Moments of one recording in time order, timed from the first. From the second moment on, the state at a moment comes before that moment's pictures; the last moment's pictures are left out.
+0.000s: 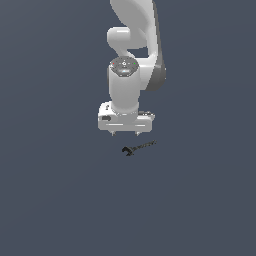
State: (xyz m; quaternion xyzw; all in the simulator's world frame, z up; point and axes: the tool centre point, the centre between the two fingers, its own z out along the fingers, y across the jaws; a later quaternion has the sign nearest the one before) arm -0.015 -0.011 0.170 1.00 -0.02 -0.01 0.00
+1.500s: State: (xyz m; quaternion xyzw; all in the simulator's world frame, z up) arm -0.012 -0.028 0.162 1.00 -0.08 -0.01 0.02
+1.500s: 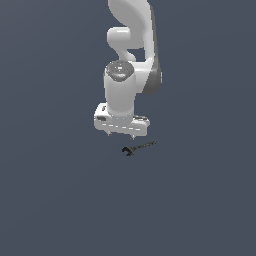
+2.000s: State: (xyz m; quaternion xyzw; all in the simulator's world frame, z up) arm -0.014 -0.007 0.141 0.98 -0.19 -0.01 0.01
